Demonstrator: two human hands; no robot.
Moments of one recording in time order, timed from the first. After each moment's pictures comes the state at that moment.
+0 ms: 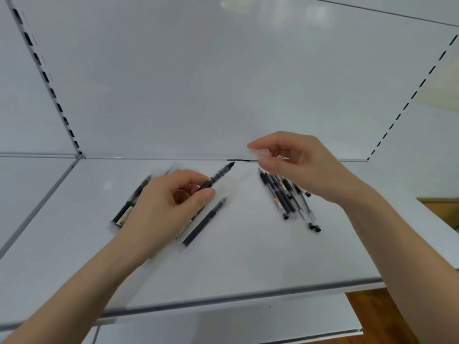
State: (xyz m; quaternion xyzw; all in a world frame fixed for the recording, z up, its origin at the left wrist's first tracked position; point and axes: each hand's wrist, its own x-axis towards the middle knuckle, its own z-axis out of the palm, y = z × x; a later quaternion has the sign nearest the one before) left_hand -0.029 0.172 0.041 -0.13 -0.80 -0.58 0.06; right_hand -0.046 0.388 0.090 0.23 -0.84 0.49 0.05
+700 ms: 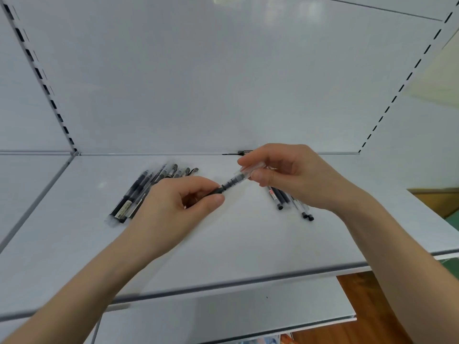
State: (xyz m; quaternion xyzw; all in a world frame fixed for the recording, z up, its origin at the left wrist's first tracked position) left_hand -0.011 0.177 0.047 -0.20 -0.83 -0.53 0.04; right_hand -0.018 0.380 0.086 0.22 -0.86 0.47 0.01
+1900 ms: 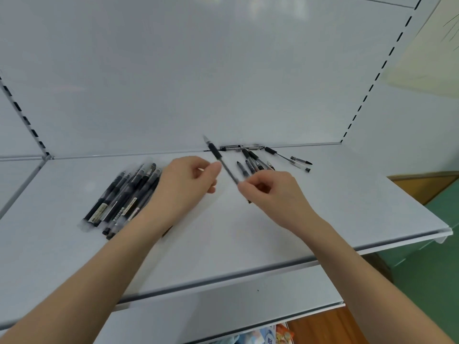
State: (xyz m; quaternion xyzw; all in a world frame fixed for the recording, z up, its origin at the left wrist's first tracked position) left_hand -0.053 0.228 0.036 -0.11 -0.84 -0.53 0.02; right_hand -0.011 0.387 0.033 0.00 -0.90 0.42 0.10
